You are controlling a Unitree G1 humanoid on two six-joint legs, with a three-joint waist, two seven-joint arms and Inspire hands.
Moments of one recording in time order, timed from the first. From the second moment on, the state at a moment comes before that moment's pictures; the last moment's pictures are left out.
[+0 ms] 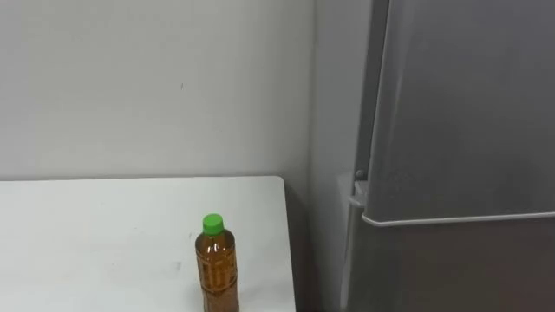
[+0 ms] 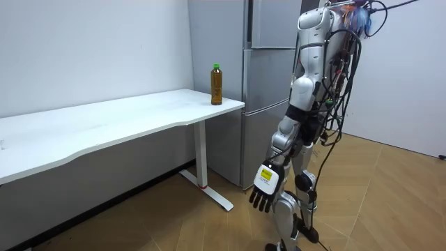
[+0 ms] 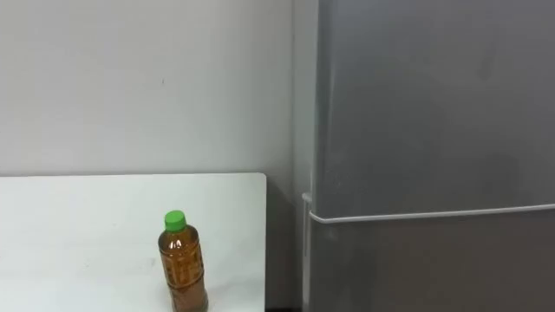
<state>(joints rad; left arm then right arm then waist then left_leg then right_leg) 0.28 0.18 0.03 1.12 0.08 0.12 0.08 0.18 -0.22 0.03 1.24 0.66 0.04 0.15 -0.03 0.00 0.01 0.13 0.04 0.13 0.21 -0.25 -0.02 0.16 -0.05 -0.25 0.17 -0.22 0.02</state>
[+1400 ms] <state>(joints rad) 0.27 0.19 0.26 0.32 -0.32 -0.08 0.33 0.22 -0.23 -0.12 1.20 0.42 -0.06 0.14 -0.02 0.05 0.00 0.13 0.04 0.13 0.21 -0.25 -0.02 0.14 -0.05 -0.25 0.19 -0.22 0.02</state>
